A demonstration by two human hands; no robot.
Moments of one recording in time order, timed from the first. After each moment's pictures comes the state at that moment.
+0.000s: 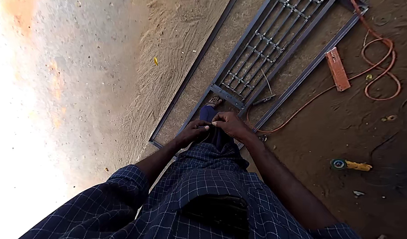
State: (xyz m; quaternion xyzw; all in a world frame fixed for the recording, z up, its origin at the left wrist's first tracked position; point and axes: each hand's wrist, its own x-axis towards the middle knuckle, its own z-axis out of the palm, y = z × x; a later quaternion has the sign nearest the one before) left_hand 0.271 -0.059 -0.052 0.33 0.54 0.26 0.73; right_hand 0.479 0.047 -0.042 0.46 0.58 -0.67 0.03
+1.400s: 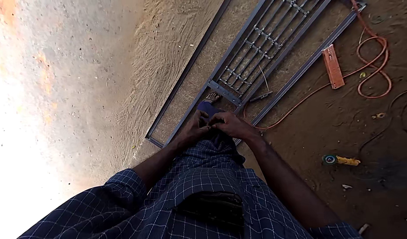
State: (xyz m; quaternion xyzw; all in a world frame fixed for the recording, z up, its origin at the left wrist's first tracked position) left_hand 0.291 -0.051 -0.037 0.36 0.59 0.26 0.67; right_hand 0.490 0.050 -0.038 0.35 0.67 -0.66 0.05
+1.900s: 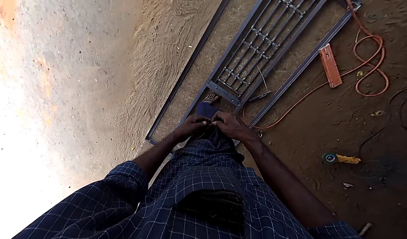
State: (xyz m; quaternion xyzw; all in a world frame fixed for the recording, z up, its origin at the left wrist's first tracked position) left_hand 0.271 -0.045 -0.053 0.34 0.52 0.23 0.75; right_hand 0.494 0.039 -0.035 0.40 0.71 -0.58 0.02
